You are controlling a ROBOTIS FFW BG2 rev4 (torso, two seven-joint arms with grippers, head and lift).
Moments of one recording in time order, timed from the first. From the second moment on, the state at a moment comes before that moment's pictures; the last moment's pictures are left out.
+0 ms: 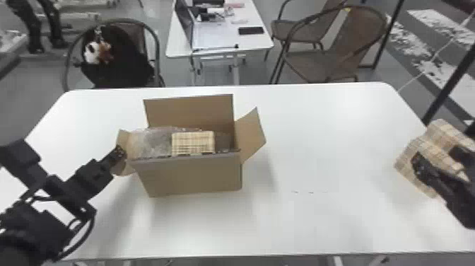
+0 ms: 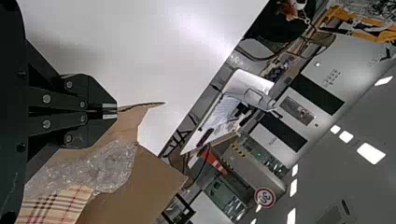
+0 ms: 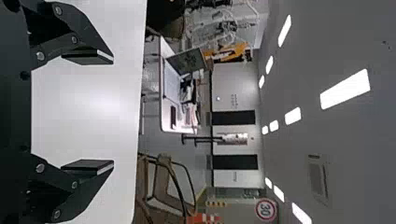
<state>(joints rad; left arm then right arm) 0.17 0.00 0.45 -2.03 0.71 0.77 -0.14 0.41 -0.04 -0.39 -2.17 -0.22 0.23 0.53</state>
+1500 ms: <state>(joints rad) 0.18 0.00 0.46 -2.03 0.71 0.76 -0.15 0.11 -0.18 -0.42 -1.56 -0.17 0.11 0.73</state>
